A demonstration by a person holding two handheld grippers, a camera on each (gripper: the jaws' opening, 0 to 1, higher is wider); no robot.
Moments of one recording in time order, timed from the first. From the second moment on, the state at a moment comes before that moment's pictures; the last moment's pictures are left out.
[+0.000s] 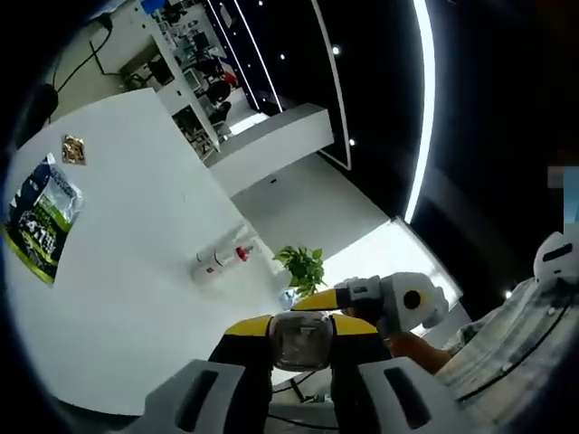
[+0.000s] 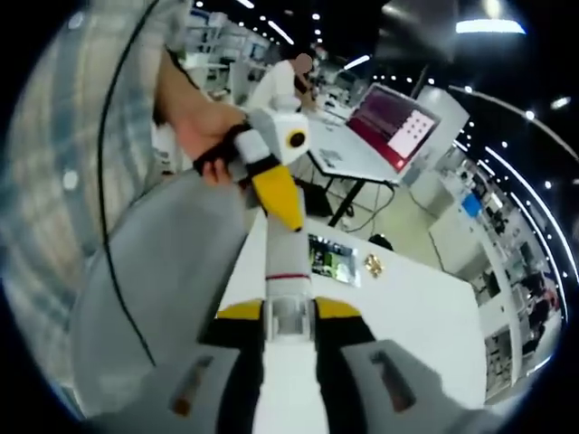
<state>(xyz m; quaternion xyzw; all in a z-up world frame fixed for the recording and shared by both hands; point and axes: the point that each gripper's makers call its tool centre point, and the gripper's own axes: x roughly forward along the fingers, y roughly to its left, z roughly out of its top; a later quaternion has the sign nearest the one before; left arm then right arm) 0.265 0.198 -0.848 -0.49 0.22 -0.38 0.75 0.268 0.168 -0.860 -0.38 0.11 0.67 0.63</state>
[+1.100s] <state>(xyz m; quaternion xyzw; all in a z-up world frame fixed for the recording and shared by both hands) 0.297 0.197 -0.817 -0.44 0.10 -0.34 0.82 0.306 0.165 -0.819 0.50 0.32 0.44 0.67</state>
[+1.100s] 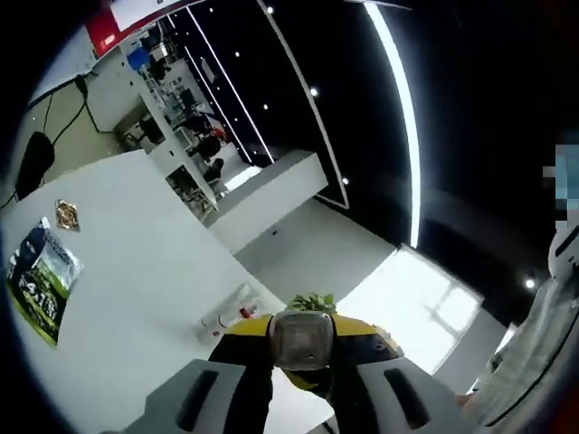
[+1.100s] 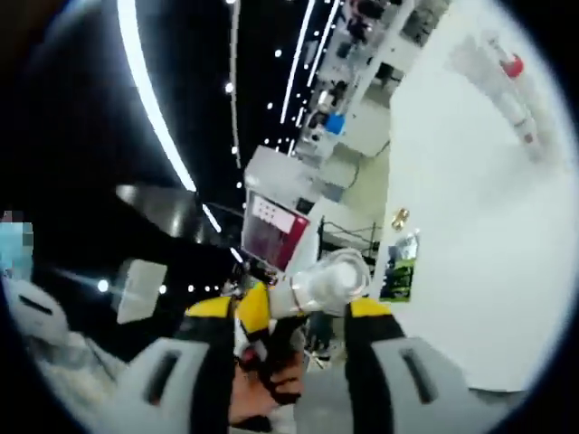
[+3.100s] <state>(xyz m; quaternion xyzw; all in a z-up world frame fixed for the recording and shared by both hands) 0.220 0.130 -0.818 -0.36 0.25 -0.56 0.71 0.258 0.165 -0.778 0.30 0.25 0.63 0.67</state>
